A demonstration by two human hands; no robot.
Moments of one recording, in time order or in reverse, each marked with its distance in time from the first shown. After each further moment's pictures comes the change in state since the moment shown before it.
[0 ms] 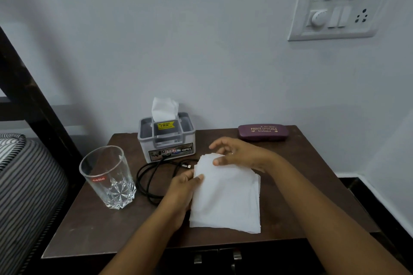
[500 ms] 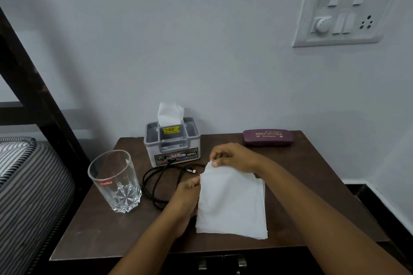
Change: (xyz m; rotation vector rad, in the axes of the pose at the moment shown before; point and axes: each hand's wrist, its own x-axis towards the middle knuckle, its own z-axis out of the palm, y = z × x) left_hand -0.009 0.004 0.000 0.102 -0.035 -0.021; right_hand 0.020 -0.004 0.007 -0.346 0.039 -0.177
